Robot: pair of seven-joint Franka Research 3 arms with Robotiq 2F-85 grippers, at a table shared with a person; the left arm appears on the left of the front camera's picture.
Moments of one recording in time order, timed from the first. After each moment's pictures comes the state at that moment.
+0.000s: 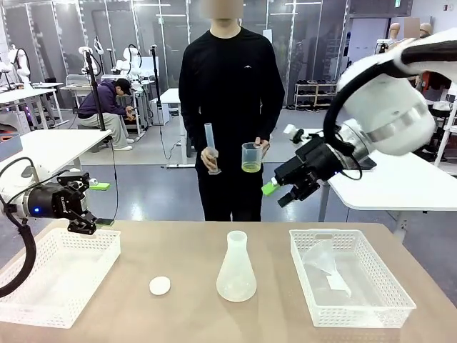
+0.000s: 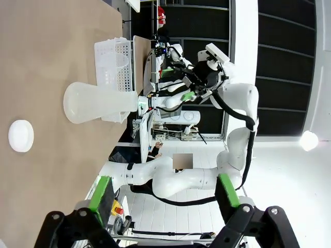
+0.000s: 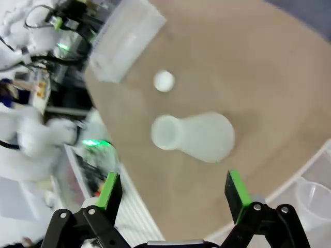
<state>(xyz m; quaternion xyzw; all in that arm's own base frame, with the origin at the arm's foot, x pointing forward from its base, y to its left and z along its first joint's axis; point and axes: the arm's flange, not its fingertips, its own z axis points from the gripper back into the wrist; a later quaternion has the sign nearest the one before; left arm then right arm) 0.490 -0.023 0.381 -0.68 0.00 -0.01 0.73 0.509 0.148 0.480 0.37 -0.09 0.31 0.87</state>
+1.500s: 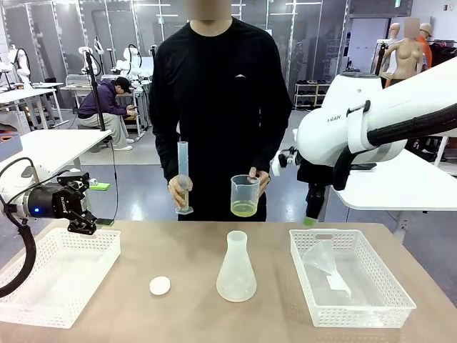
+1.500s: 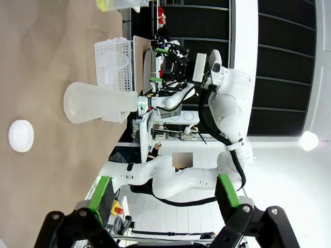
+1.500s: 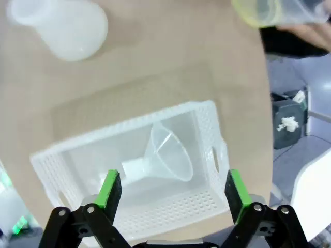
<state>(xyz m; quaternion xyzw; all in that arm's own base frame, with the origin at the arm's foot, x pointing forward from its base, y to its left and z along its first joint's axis) 0.489 -0.023 0.380 -0.68 0.00 -0.01 0.73 0.516 0.145 0.464 -0.03 -0.10 0.62 0.78</state>
